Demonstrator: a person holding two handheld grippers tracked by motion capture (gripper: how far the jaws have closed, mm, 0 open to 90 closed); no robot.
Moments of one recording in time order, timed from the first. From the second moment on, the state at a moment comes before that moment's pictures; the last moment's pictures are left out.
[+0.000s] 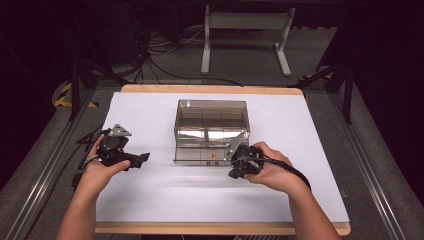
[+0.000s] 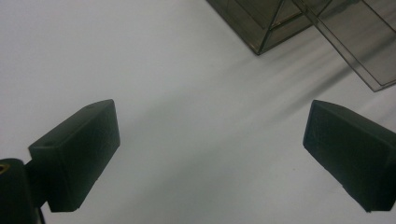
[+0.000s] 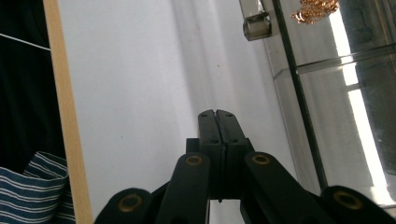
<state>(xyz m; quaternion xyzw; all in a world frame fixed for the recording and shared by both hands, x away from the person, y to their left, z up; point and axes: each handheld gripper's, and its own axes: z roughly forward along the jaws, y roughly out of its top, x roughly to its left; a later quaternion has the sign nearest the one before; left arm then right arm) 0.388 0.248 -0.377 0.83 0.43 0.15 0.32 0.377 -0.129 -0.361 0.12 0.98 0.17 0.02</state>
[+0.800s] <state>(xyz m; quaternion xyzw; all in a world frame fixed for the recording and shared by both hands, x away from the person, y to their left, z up) 0.384 0.250 -0.378 0.83 0.43 0.15 0.32 0.385 -0.123 -0.362 0.13 0.97 0.18 0.06</state>
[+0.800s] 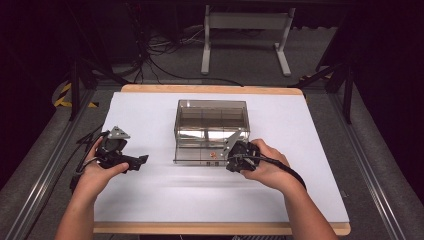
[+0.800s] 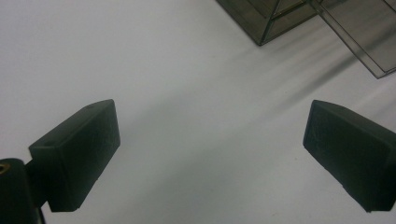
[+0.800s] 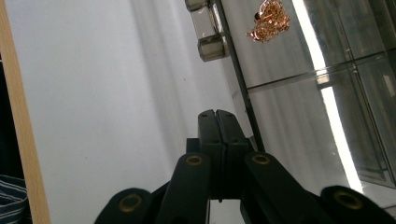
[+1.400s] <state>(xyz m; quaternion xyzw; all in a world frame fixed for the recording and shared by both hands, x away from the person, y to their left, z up) 0.384 0.250 -0.378 0.83 0.43 0.16 0.32 0.384 -0.108 -0.365 0.12 0.97 0.20 0.07</state>
